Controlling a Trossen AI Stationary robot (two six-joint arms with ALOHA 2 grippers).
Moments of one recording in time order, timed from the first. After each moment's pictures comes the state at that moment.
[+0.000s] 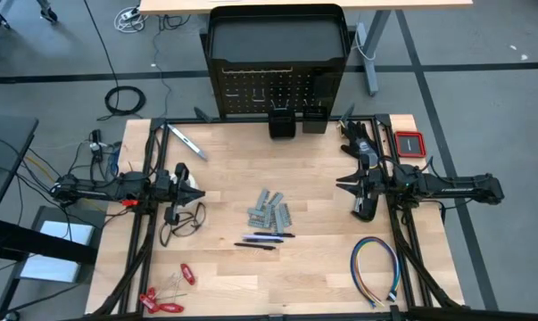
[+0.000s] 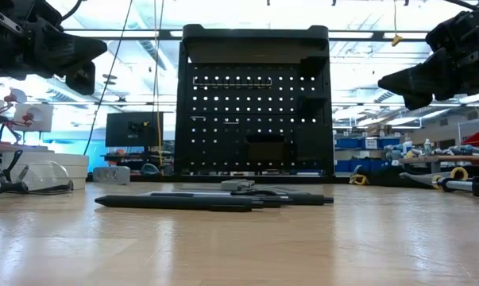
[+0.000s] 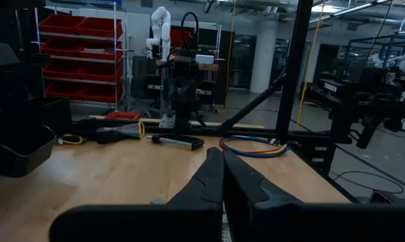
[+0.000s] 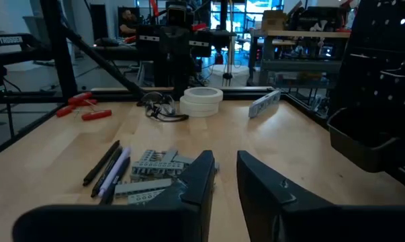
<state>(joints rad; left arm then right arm) -0.12 0.00 0.01 0.11 -0.06 -0.08 -0.05 0.10 0.01 0.05 0.05 0.00</state>
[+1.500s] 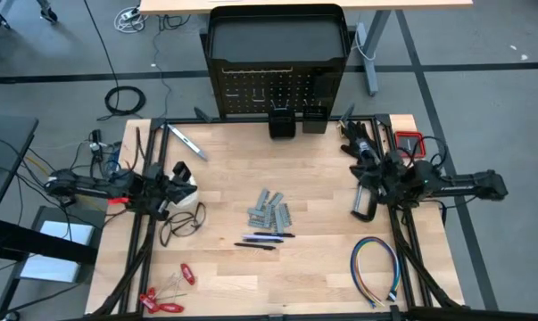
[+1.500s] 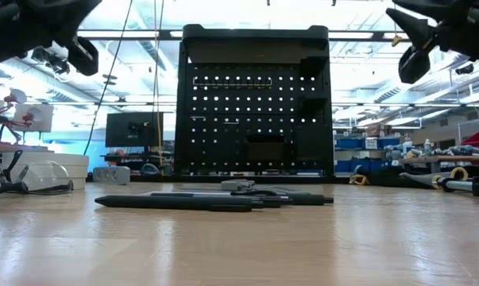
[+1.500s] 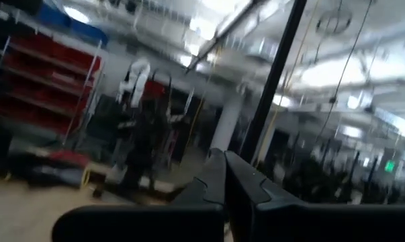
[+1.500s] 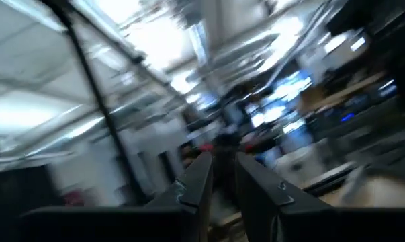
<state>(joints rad) -0.16 0.18 0.01 0.54 -0.04 -0.35 0.02 0.23 0.01 0.63 0.04 0.49</state>
